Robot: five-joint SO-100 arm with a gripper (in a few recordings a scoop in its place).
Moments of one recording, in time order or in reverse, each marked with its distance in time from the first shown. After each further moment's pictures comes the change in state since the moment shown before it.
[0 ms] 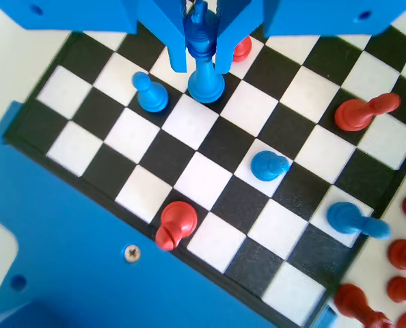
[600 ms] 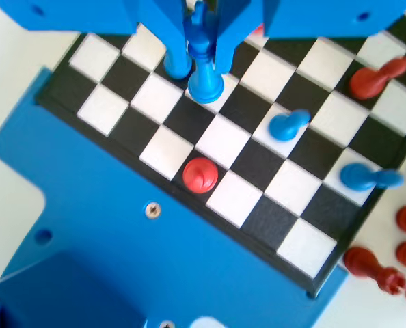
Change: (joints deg) arm 0.1 9.0 13.4 -4.7 -1.1
